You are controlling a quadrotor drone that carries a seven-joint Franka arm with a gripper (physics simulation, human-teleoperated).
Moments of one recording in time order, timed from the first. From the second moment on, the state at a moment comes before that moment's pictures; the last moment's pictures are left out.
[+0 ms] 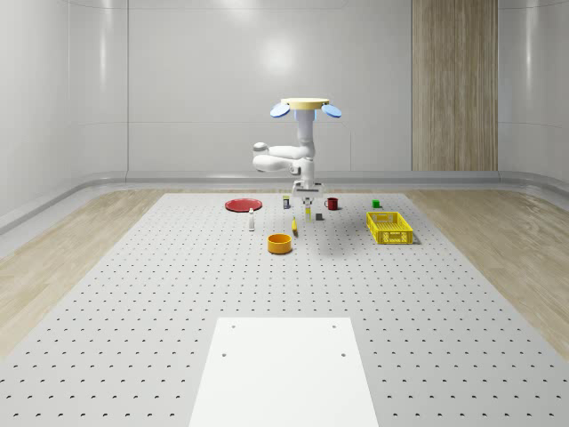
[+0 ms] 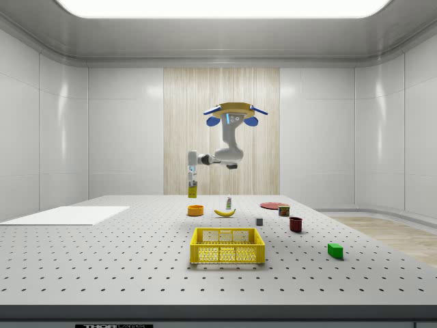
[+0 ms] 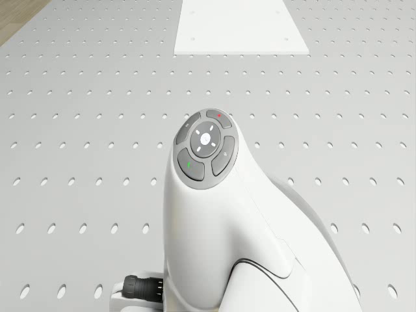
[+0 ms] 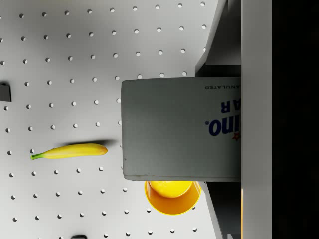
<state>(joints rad) -1.17 -1.50 1.40 -2.88 -1.76 1.55 1.76</state>
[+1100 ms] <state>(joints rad) -1.17 -1.54 1.40 -2.87 -1.75 1.58 1.76</state>
